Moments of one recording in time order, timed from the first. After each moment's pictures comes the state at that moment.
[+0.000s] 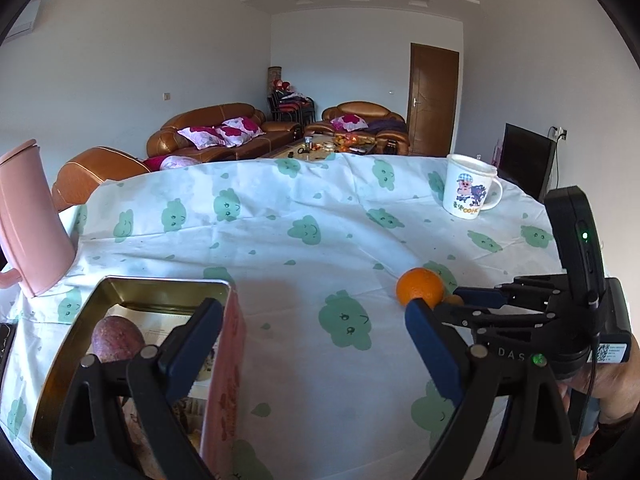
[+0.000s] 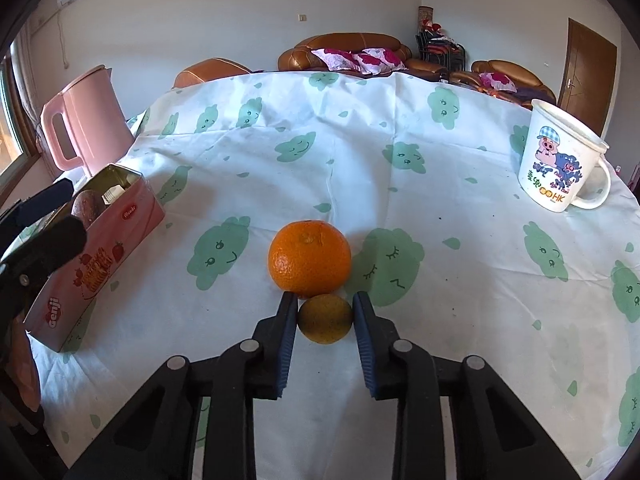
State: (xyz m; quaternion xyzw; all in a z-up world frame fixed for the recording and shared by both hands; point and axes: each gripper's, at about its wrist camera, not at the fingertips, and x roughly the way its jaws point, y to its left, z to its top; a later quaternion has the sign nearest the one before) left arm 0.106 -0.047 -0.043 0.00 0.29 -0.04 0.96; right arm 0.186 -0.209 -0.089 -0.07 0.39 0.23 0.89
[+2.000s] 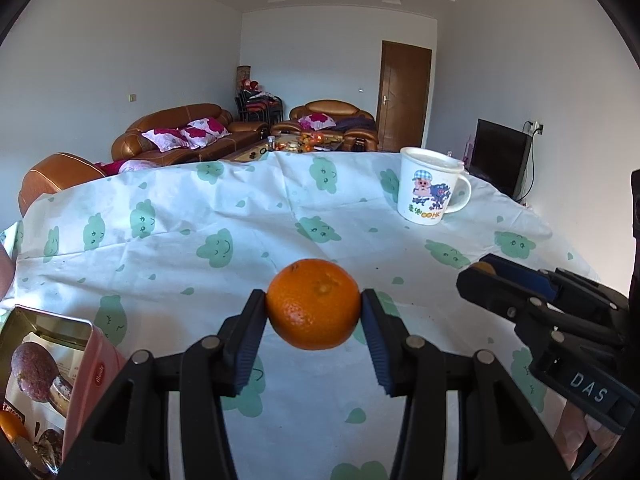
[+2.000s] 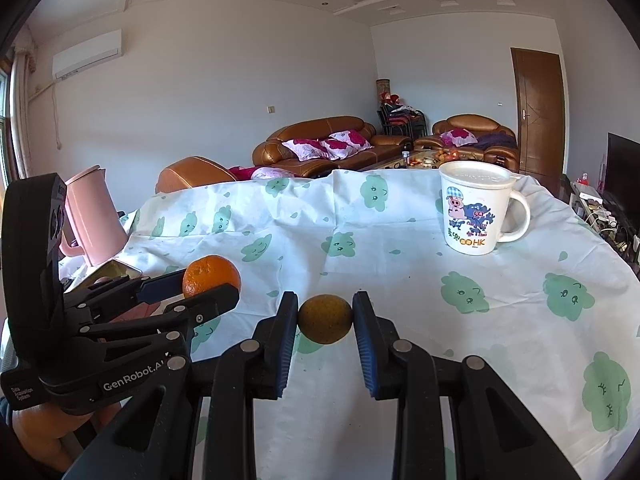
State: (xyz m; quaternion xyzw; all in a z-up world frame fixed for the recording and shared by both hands) left arm 0.156 -0.117 -0.057 0.00 0.28 -0.09 0.96; right arm 0.160 -0.273 -0.052 0.02 0.25 0.20 0.95
